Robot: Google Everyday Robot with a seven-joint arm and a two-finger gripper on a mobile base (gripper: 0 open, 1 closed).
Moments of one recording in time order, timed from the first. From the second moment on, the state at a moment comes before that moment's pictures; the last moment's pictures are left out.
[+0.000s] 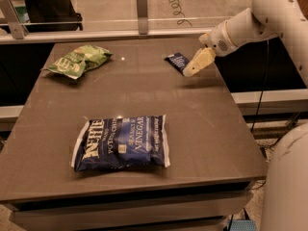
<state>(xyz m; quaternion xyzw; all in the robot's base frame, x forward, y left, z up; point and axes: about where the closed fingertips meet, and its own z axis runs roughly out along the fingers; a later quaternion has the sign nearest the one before) 0.726 -0.135 0.853 -0.52 0.76 0.18 0.36</state>
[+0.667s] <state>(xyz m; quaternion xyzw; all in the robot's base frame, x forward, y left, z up) 0.722 -0.112 0.826 -0.52 0.76 0.21 0.34</state>
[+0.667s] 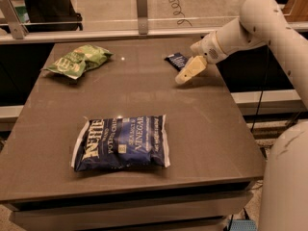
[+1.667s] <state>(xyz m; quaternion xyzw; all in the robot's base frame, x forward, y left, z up) 0.721 -0.112 0.811 -0.51 0.76 0.21 0.34</state>
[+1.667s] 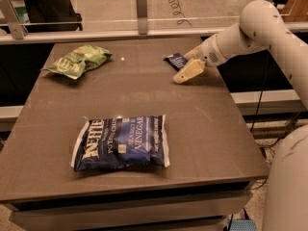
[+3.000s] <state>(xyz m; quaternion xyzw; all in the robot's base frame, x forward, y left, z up) 0.721 -0.121 0.847 -0.51 0.74 0.21 0.38</state>
